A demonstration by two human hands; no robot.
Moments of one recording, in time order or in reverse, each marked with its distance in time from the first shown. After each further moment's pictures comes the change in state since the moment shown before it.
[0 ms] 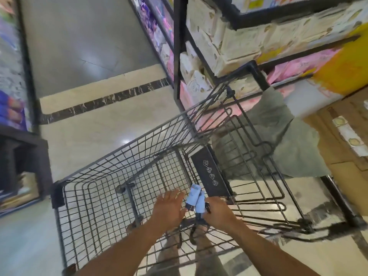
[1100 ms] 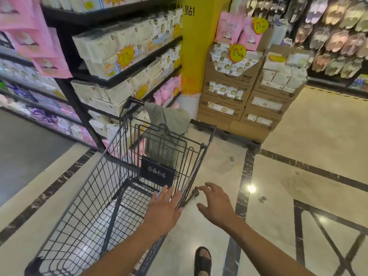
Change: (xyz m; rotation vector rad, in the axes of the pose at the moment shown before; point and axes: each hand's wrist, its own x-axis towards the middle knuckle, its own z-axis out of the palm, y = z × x) left_hand -0.176 0.072 -0.025 0.476 0.282 0.657; right_hand -0.300 -0.031 0.099 0.220 0.775 0.327
